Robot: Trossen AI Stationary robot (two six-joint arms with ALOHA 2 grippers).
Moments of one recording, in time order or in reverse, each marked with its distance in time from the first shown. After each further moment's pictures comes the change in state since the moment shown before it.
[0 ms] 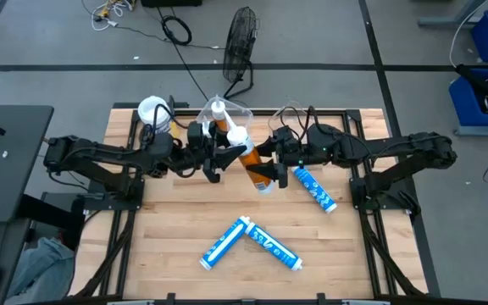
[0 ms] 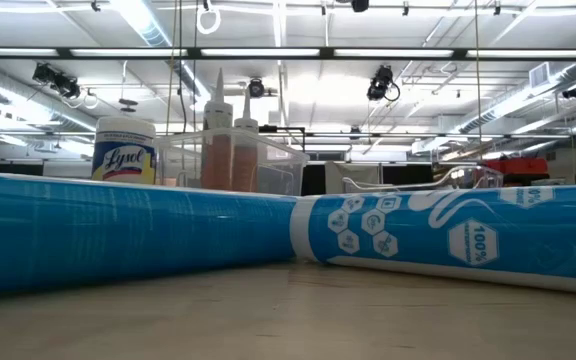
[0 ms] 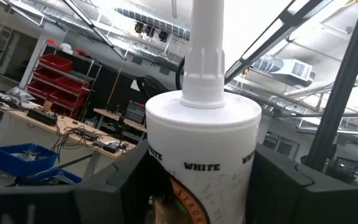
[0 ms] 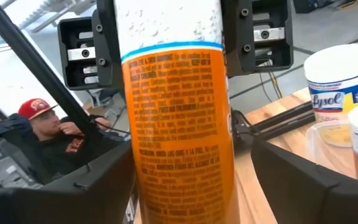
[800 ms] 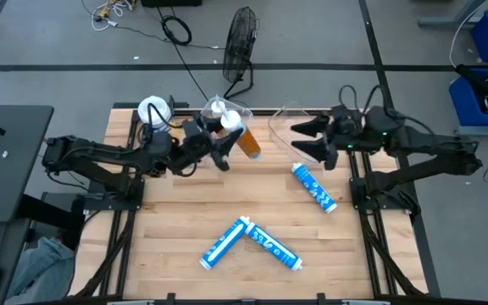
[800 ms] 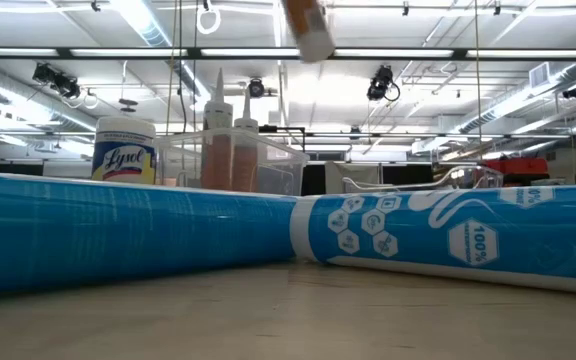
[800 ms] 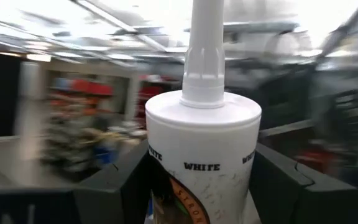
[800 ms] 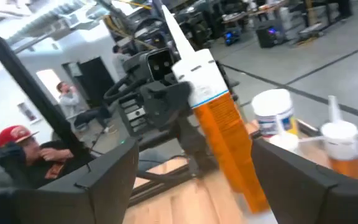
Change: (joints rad) left arm -0.002 -0.018 0.000 -0.033 -0.329 0.367; right arm -0.039 -0.372 0.000 -0.323 0.125 -0.036
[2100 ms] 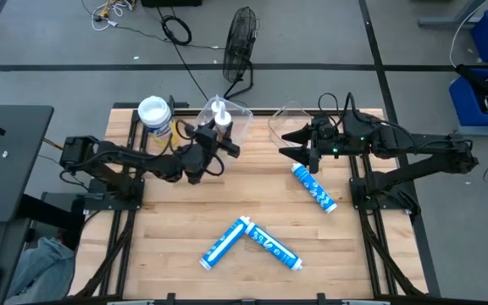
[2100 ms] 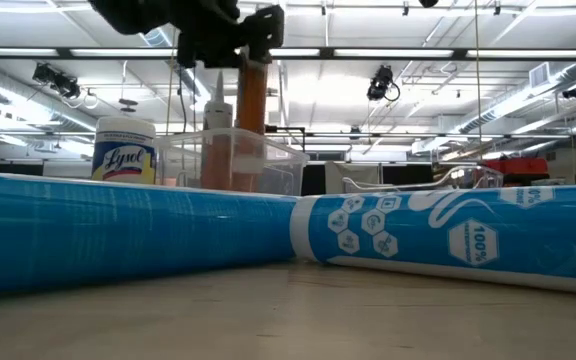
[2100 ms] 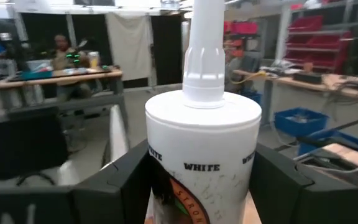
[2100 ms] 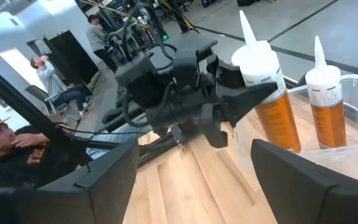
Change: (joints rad) left arm 0.045 0.186 -0.134 -0.007 -0.608 0.022; right arm 0.003 0.087 0.000 -0.086 0.018 0.090
